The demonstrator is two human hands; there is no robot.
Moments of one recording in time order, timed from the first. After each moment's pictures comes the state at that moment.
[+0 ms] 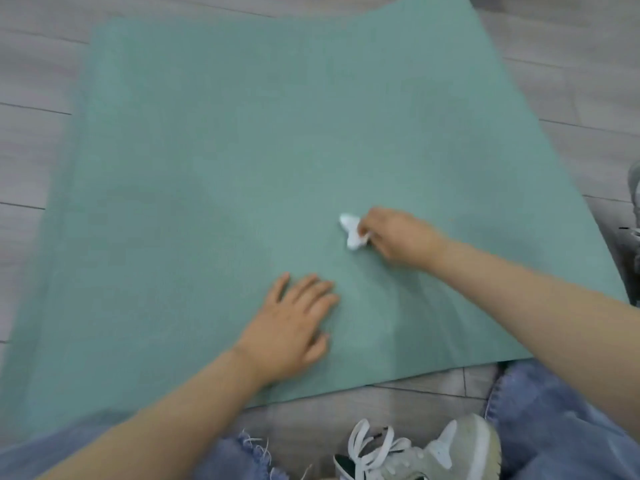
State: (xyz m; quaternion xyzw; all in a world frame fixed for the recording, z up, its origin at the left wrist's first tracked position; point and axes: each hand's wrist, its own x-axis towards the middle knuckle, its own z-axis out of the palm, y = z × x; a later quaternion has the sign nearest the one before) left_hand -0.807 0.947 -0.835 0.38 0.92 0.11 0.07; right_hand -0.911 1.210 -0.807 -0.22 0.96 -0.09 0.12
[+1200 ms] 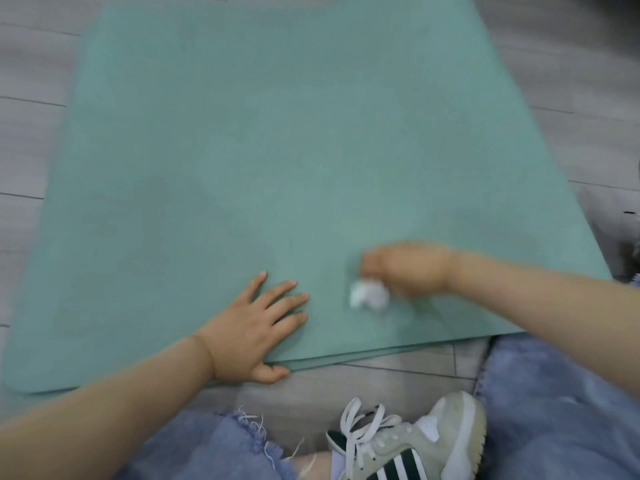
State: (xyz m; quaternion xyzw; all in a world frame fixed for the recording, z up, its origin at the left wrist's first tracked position) left_hand -0.804 0.898 -0.836 0.54 0.84 -0.02 0.06; right_hand -0.854 1.214 -0.783 -0.42 0.87 -0.07 0.25
